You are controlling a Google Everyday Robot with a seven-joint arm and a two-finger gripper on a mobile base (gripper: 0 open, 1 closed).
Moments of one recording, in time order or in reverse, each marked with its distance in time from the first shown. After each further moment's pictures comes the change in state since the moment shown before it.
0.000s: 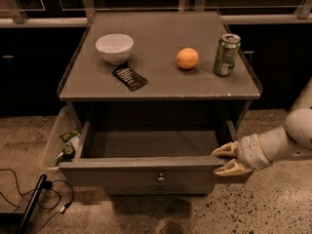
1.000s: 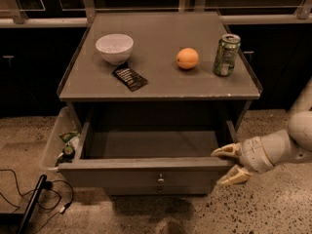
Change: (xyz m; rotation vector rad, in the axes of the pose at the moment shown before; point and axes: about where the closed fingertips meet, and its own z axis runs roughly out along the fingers) arm 0.005 0.009 0.001 -0.028 -0.024 0.013
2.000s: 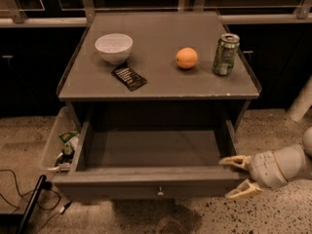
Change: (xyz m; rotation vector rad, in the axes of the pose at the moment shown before) arm 0.012 0.043 -0.010 -0.034 -0.035 0.015
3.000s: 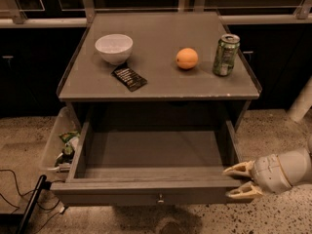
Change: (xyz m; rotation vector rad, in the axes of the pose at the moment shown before) arm -0.003 0.017 -0.007 -0.006 -0.005 -0.008
